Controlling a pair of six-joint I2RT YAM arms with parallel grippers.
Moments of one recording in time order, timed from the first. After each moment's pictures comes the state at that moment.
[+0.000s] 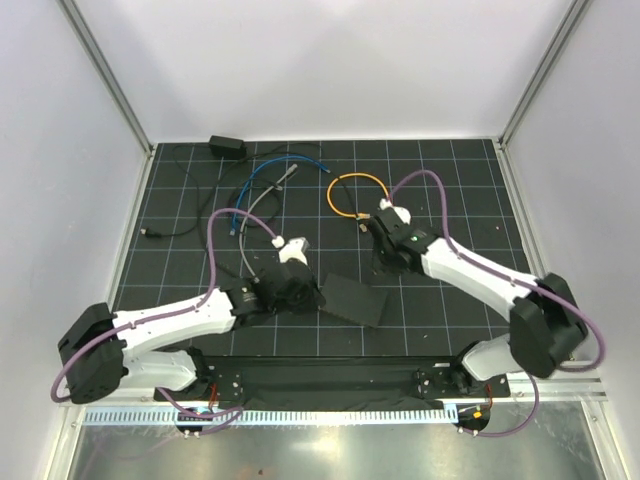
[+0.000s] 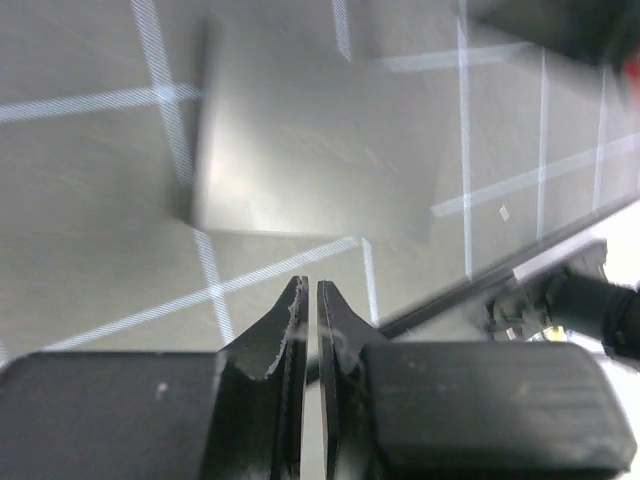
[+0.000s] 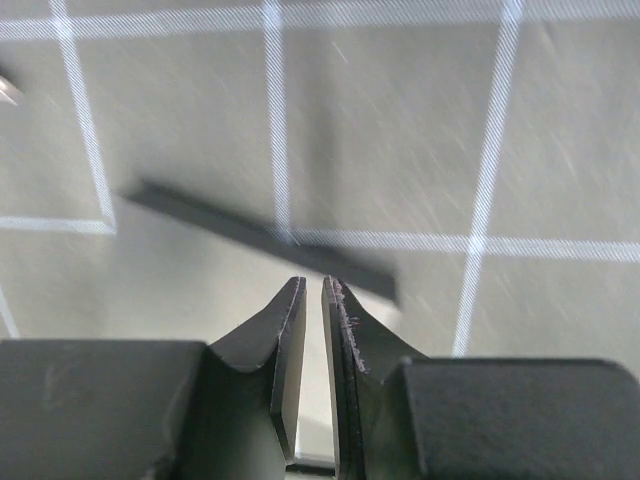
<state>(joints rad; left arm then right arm) -1.06 1.22 0.72 -0.25 -0.20 -0.96 0.65 1.46 1.01 -0.62 0.19 0.68</state>
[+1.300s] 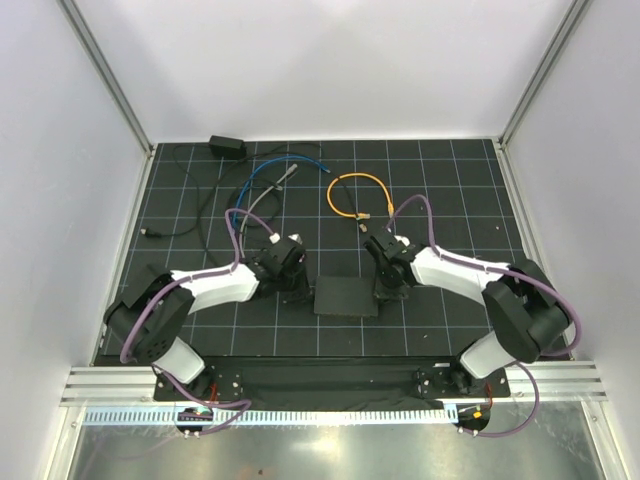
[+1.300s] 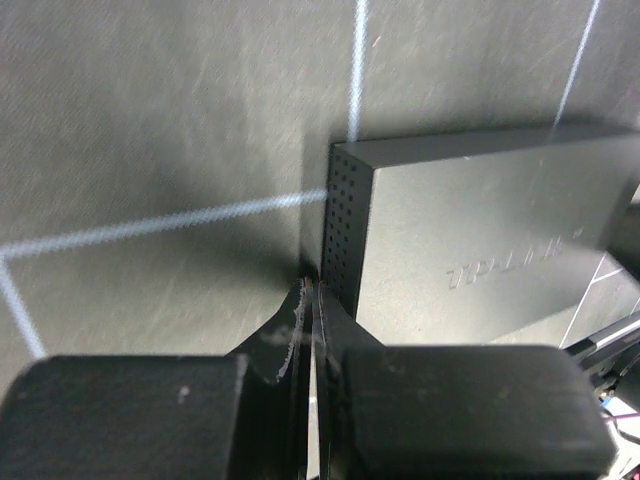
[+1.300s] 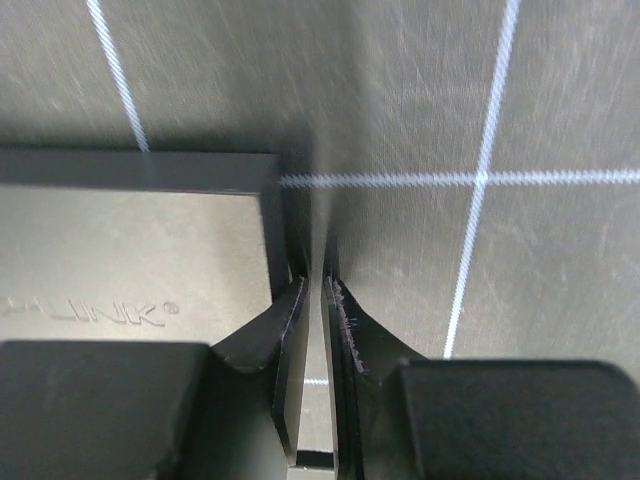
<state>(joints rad) -0.75 1.57 0.74 -0.15 0.09 -0.87 0.65 1.51 0.81 -0.59 0.09 0.75</state>
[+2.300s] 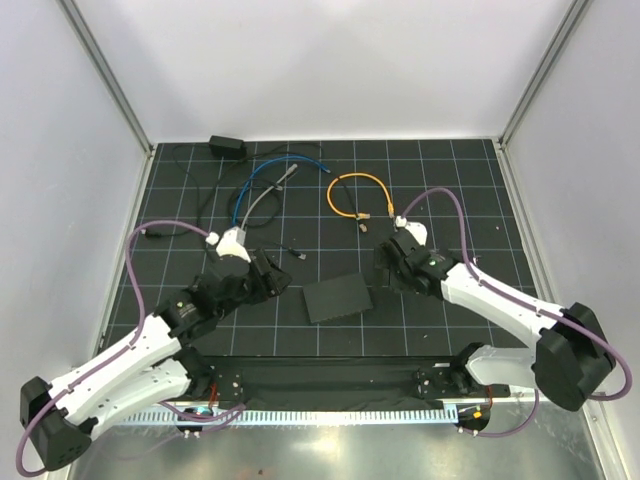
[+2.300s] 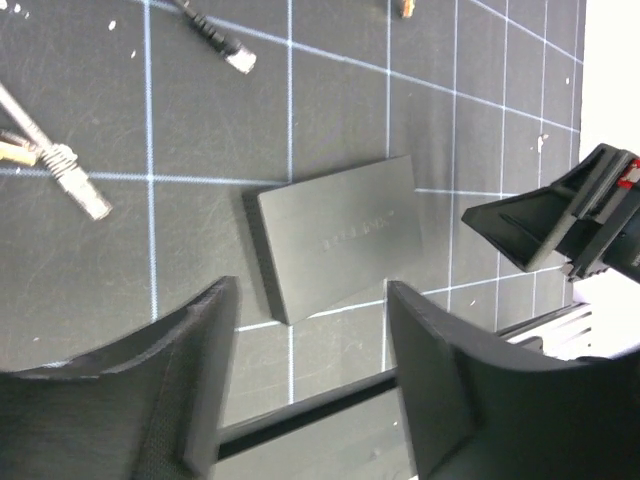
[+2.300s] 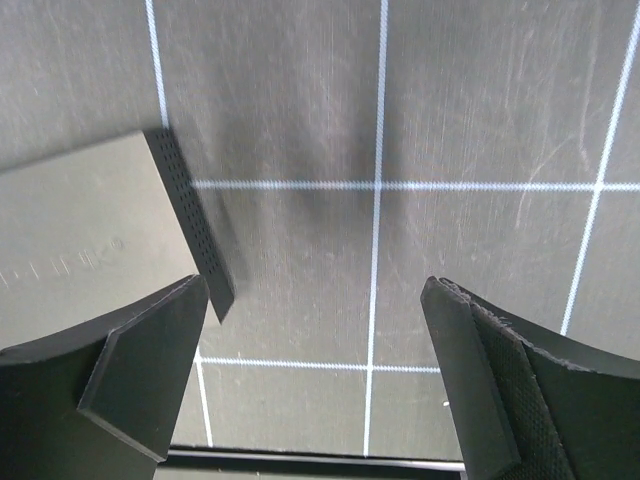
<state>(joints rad) -0.79 0.77 0.62 -0.42 -0.22 -0.94 0.66 1.23 0.78 -0.63 0.30 0.65</state>
